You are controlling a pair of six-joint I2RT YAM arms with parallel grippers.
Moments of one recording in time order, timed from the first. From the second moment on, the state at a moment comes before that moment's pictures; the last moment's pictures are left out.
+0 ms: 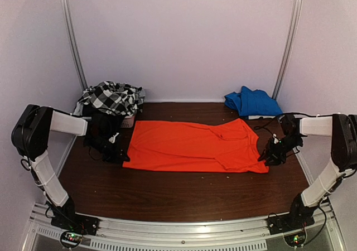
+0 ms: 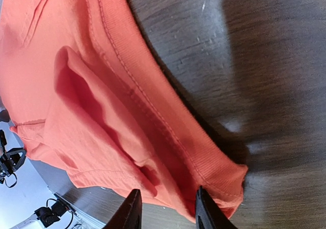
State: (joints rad) left arm -0.22 1.78 0.92 -0.46 0.64 -0.33; right arm -0.06 1.56 0.86 -0.72 -0.48 0.44
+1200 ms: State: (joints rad) left arm -0.22 1.63 0.86 -0.55 0.62 -0.28; right arm -0.06 1.47 0.82 -0.85 -0.41 0.40
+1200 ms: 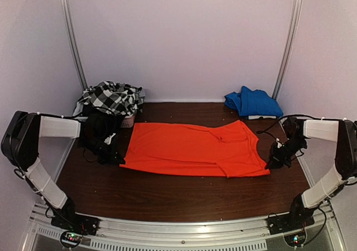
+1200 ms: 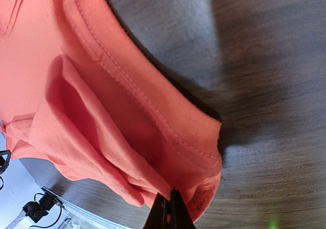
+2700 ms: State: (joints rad) left arm -0.22 1.65 0.94 -0.53 0.61 -0.35; right arm 0.00 1.44 0.79 -0.80 -0.52 0.45
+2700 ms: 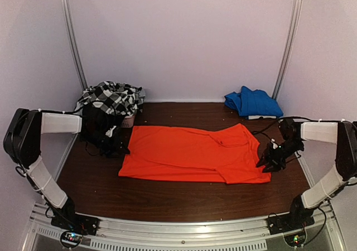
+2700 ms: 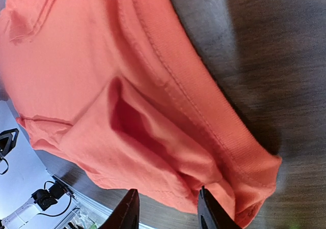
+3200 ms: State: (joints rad) left arm -0.22 1.74 0.94 -0.43 0.64 -0.44; right arm 0.03 1.54 0.75 -0.72 -0.54 0.45
